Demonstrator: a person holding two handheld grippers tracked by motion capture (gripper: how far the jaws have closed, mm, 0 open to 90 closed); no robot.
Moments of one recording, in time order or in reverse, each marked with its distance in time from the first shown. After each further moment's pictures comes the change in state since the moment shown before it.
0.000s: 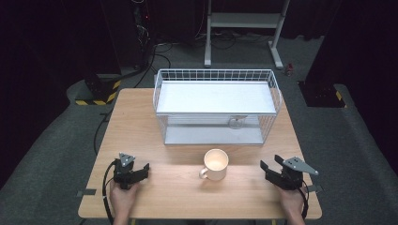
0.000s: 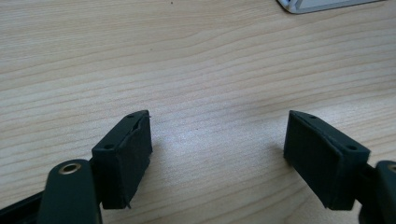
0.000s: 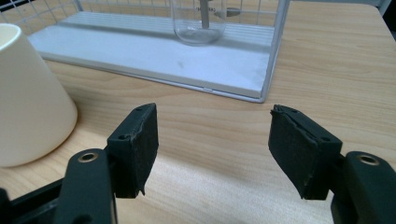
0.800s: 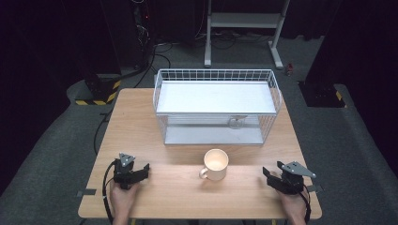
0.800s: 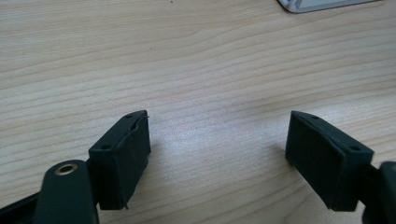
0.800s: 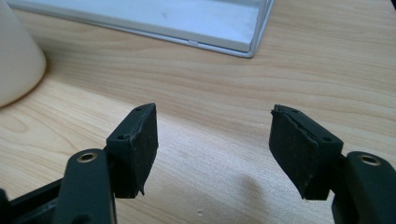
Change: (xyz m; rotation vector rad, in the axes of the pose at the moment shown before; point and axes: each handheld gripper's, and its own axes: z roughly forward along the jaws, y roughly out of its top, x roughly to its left) left arm -0.001 0.000 0.000 0.002 -0.005 -0.001; right arm -0.007 -0.019 0.003 0.106 -0.042 -0.048
